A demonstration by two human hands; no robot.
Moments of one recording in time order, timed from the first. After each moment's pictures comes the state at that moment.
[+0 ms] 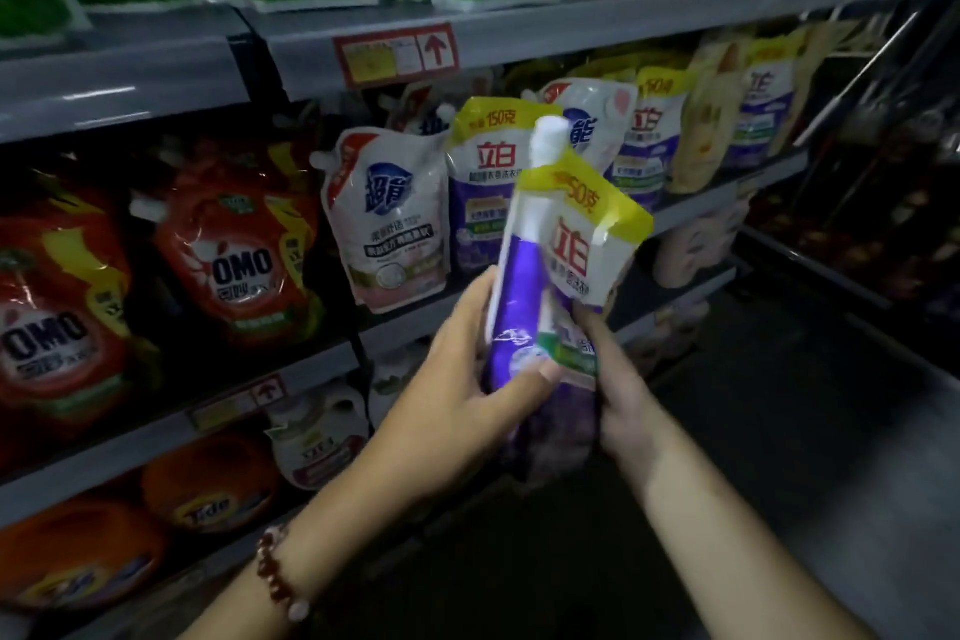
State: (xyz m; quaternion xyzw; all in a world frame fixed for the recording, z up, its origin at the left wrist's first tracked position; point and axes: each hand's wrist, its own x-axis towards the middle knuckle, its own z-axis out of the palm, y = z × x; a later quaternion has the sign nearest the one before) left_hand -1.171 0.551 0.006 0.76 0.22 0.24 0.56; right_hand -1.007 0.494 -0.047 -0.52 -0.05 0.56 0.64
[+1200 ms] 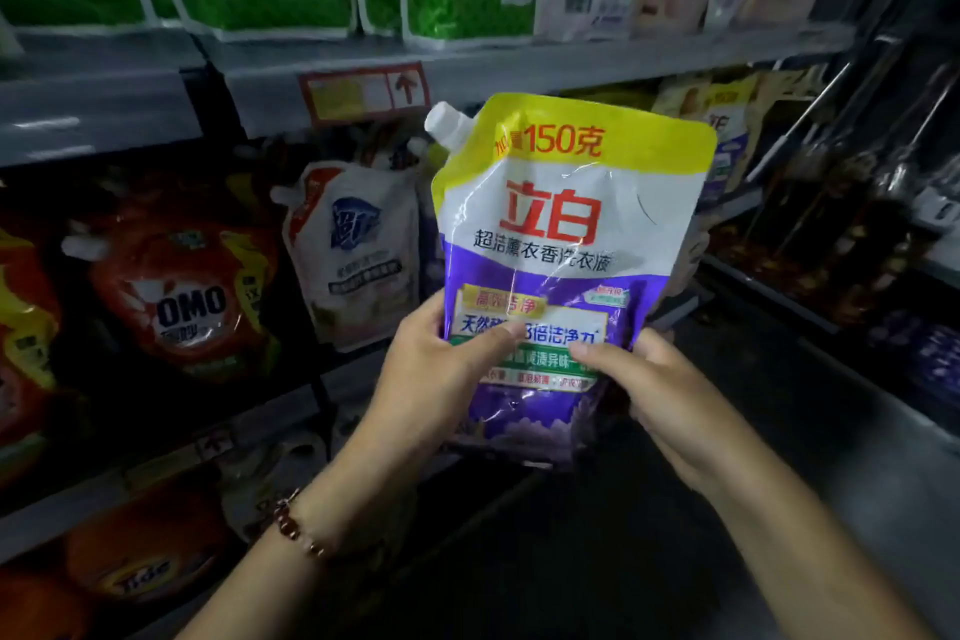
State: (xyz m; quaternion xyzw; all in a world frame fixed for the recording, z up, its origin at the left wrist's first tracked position) left_hand -1.118 0.583 0.021 0.59 0.25 0.34 0.69; right_hand -0.982 0.462 0.025 -0.68 -0.27 0.35 0.59
